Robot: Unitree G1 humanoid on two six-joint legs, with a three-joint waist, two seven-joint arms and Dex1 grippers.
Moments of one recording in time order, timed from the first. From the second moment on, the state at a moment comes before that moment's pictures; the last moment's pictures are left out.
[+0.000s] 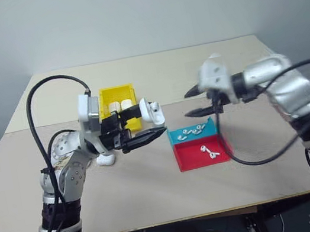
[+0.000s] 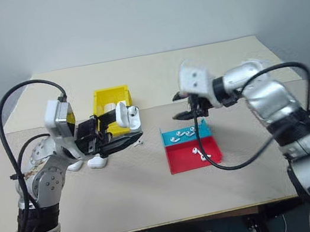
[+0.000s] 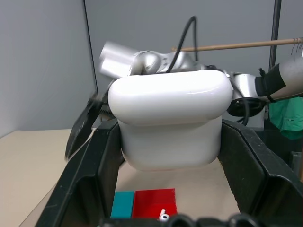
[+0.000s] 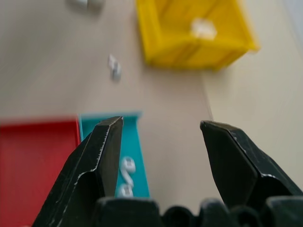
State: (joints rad) left arm -0.54 0.47 0.06 -0.19 -0.73 0.38 -1.17; right arm -1.06 -0.76 0.46 0.35 0.06 0.13 1.23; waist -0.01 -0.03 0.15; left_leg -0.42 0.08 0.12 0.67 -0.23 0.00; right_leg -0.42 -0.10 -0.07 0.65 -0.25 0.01
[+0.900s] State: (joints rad) left arm -0.43 0.50 0.09 -0.32 -0.75 0.38 -1.10; right arm -1.27 -0.48 0.61 1.12 -0.43 -0.41 1.20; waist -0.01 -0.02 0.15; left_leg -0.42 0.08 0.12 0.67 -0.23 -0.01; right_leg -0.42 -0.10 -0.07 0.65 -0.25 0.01
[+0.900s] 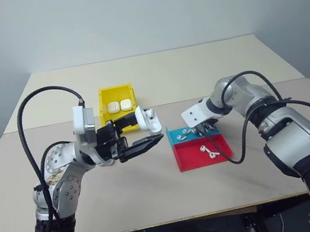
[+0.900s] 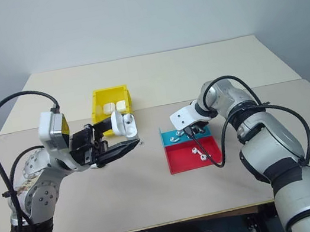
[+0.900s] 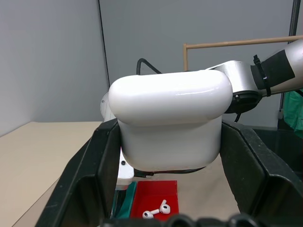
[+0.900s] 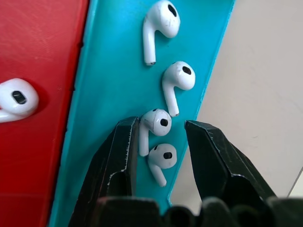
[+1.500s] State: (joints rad) left arm -0.40 0.51 0.09 -0.36 -0.77 0.38 -1.07; right arm -1.27 -0.46 0.58 1.16 -0.45 -0.44 1.22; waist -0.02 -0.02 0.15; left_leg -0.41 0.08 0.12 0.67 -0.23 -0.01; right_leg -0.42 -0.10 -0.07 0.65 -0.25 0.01
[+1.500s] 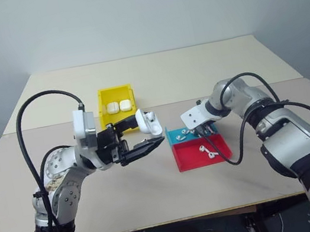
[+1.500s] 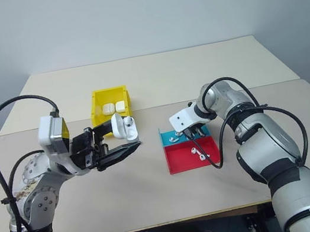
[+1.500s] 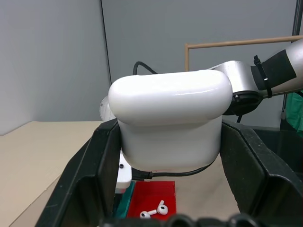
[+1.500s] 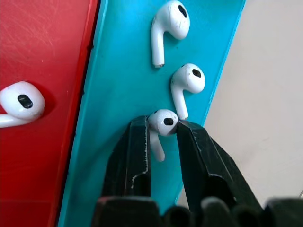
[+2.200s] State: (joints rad) left arm -0.50 0.50 0.06 -0.26 -0.79 0.39 -1.12; right arm -0.99 -0.58 -0.07 0.30 0.33 0.60 1.41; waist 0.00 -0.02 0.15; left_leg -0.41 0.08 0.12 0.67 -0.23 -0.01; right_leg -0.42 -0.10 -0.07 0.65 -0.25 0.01
